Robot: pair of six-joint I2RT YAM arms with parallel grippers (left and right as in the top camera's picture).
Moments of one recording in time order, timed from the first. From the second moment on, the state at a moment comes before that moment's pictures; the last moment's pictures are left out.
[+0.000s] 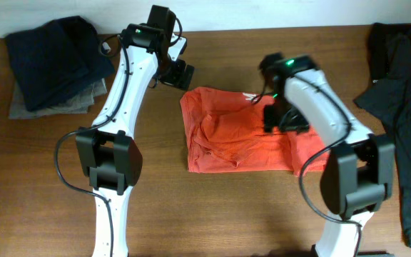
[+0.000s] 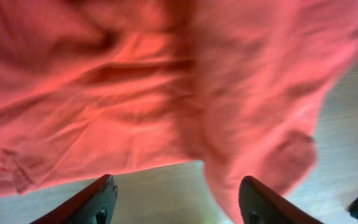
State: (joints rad) left arm -0.27 2.36 2.37 -1.28 0.03 0.09; right arm 0.21 2.00 1.70 -1.41 0.13 0.34
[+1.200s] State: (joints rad) left arm -0.27 2.36 2.37 -1.27 0.03 0.09; right arm 0.16 2.01 1.39 -1.25 0.55 0.56
